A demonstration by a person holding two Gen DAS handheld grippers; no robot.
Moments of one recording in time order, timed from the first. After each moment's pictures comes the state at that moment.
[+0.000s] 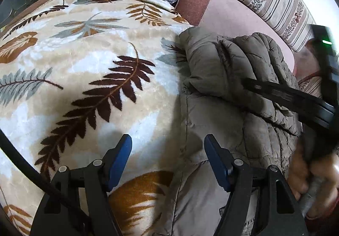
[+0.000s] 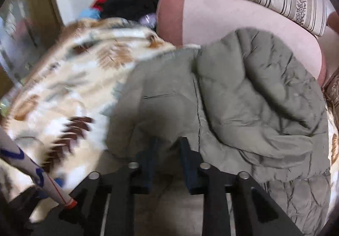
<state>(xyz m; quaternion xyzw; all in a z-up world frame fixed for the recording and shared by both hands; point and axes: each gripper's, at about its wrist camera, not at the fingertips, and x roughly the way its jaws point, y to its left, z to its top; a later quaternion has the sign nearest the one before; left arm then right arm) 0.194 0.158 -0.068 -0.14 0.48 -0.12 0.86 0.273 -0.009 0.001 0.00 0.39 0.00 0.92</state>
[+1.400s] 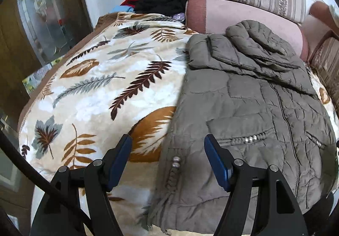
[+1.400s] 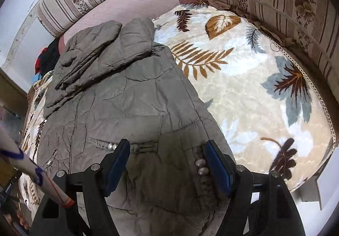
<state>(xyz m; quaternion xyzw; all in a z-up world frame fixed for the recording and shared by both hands) 0.021 0.105 0.012 0.03 0.43 0.01 0.90 -0.064 -0.346 -0.049 0.26 0.36 -0.11 0.89</state>
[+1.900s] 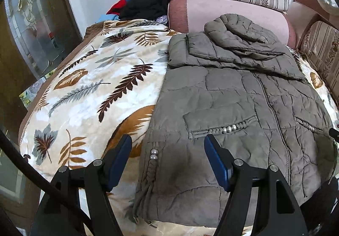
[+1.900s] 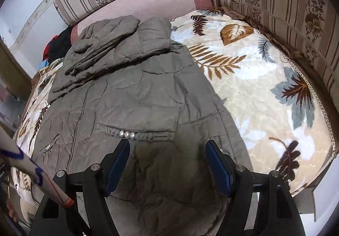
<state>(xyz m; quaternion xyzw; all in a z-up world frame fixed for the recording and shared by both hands) 0.004 0.072 0.015 0.06 0.42 -0.01 0.90 -0.066 -0.313 -0.053 0.21 0.36 -0.09 0.91</state>
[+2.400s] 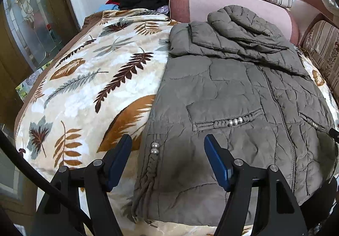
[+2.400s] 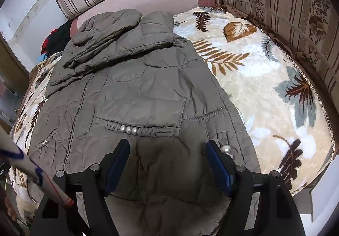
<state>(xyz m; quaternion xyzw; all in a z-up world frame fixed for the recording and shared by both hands) 0.012 0.081 -0.003 0.05 0.45 -0.01 0.89 -0.060 -0.305 -0.057 0.20 0.37 -0.10 0.90</state>
